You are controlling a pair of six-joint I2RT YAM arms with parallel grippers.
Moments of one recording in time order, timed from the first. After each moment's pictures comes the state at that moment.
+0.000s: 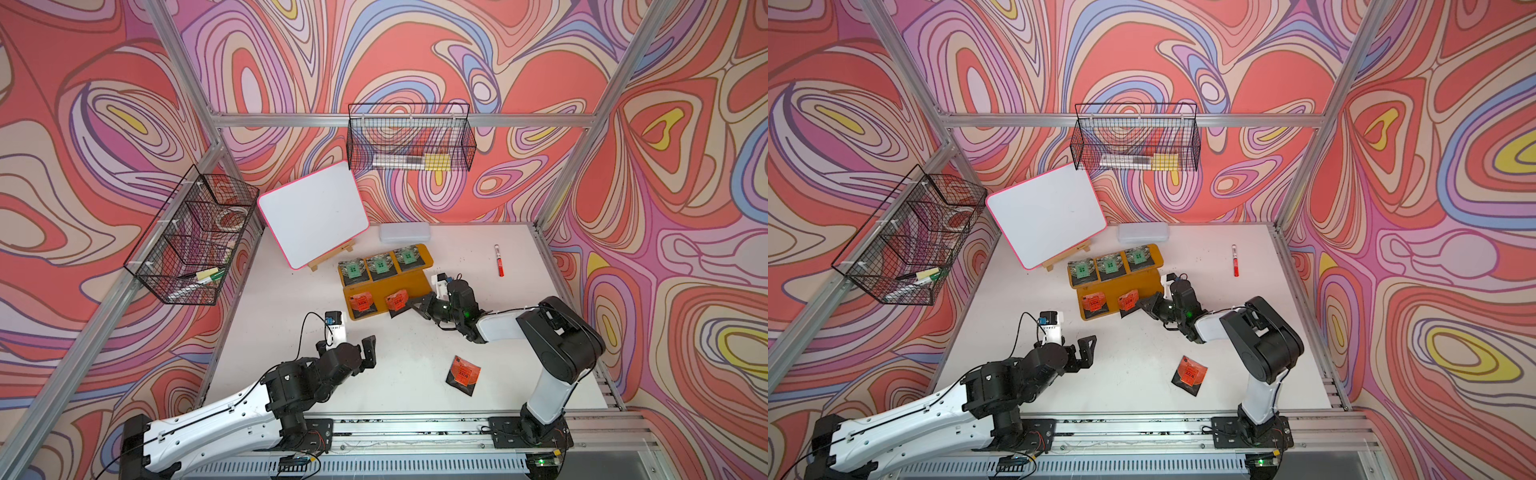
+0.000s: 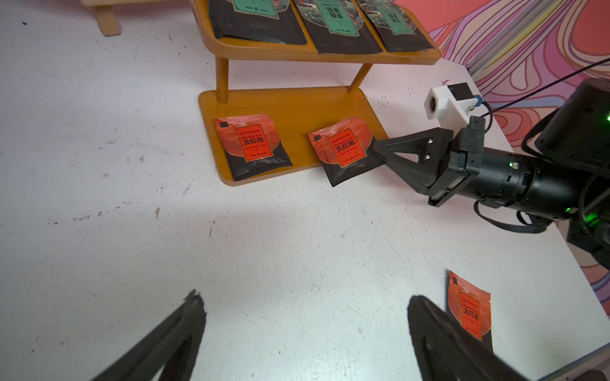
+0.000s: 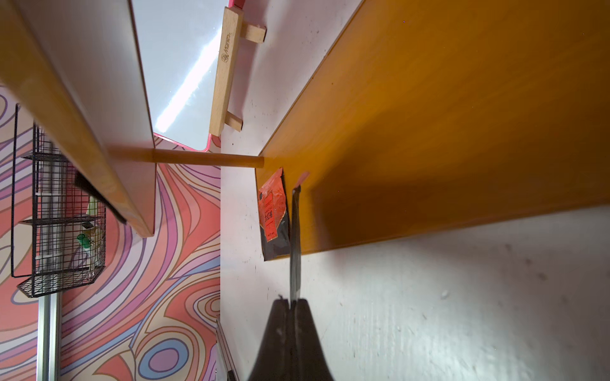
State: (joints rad) left arm -1.09 0.70 0.55 -0.57 -0.59 -0.89; right arm 0.51 1.82 0.71 0.65 -0.47 1.07
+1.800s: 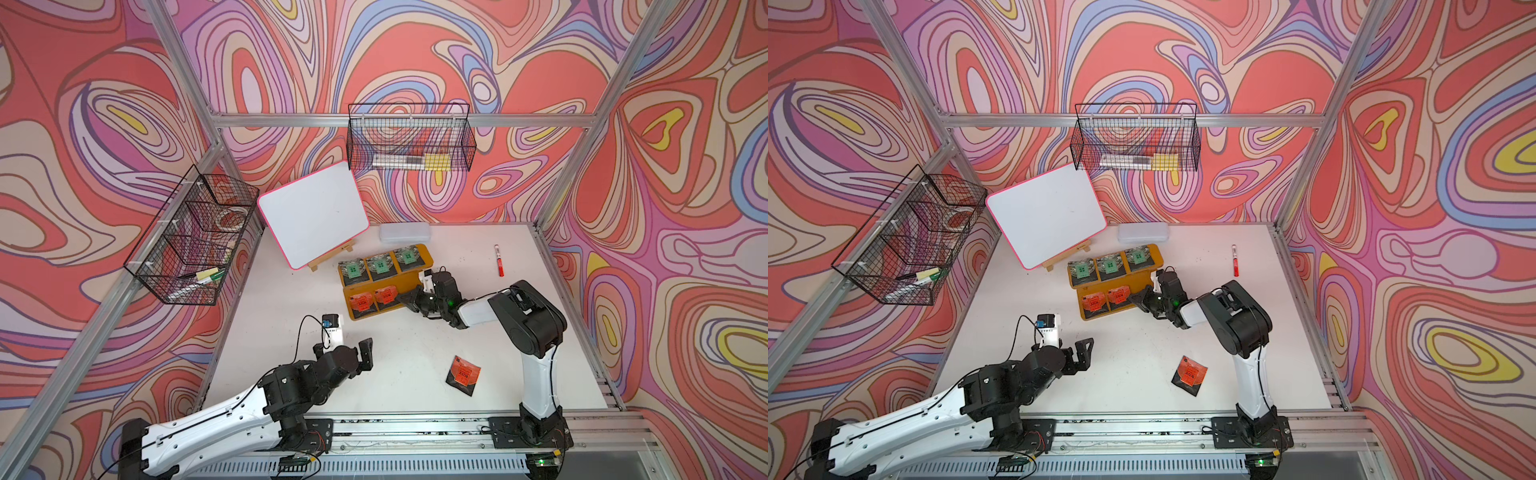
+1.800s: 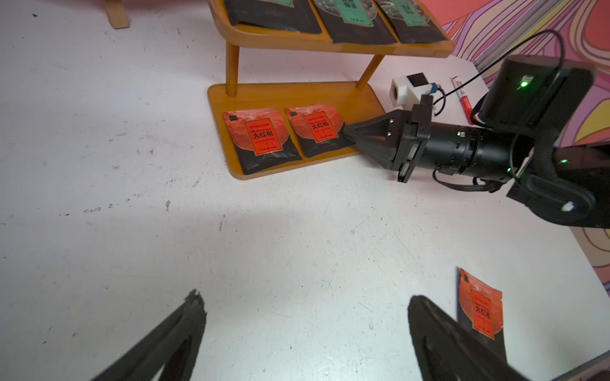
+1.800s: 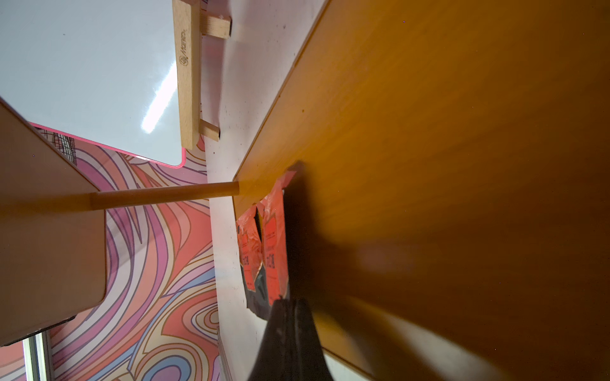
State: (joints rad) left arm -1.08 0.66 0.50 -0.58 -0.59 -0.89; right arm 0.51 2.06 0.93 0.61 -0.51 1.11
